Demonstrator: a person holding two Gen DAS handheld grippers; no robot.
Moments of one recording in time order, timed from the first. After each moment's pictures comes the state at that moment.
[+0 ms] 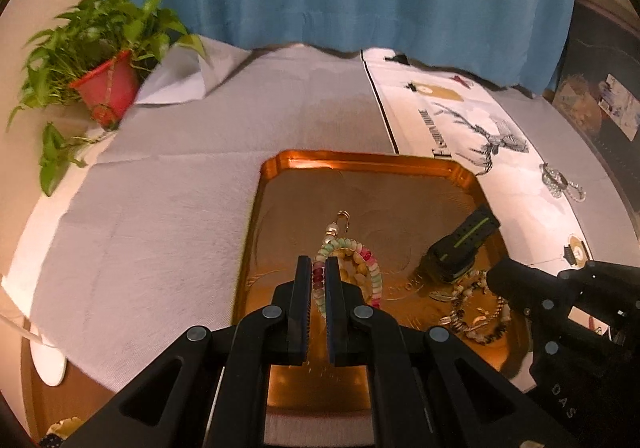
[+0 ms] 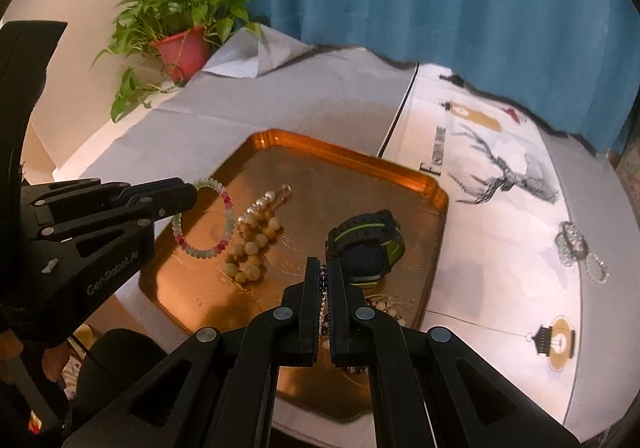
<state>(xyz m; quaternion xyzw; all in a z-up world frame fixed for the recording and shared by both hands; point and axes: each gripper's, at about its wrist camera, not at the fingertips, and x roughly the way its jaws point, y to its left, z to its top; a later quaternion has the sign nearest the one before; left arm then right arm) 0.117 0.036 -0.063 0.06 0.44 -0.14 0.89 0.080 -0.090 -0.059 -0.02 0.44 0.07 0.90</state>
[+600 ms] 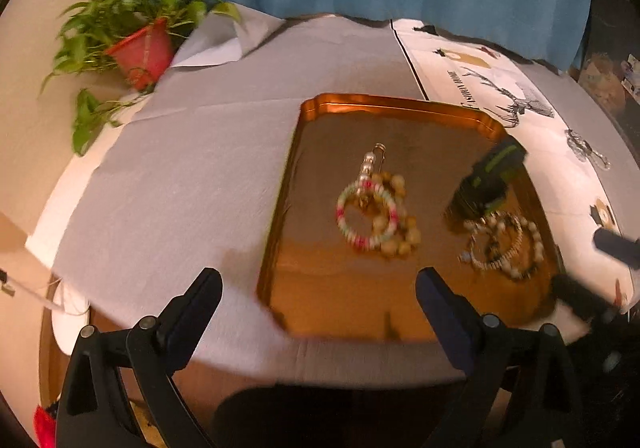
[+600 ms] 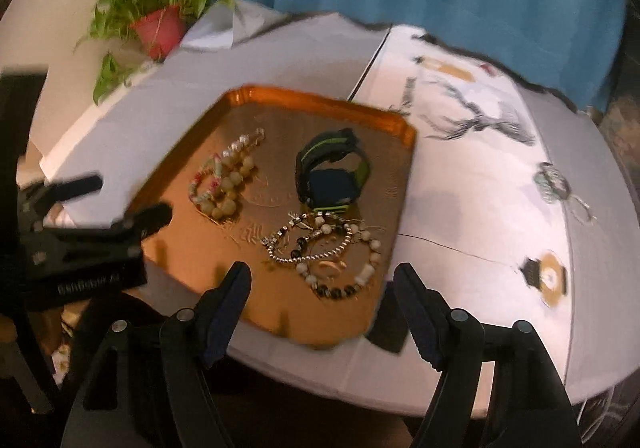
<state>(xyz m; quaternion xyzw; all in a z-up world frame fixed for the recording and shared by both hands) 0.060 0.059 -0.076 0.07 0.46 -0.07 0.88 0.029 -0.112 -0.063 0.00 0.47 0.02 0.88</state>
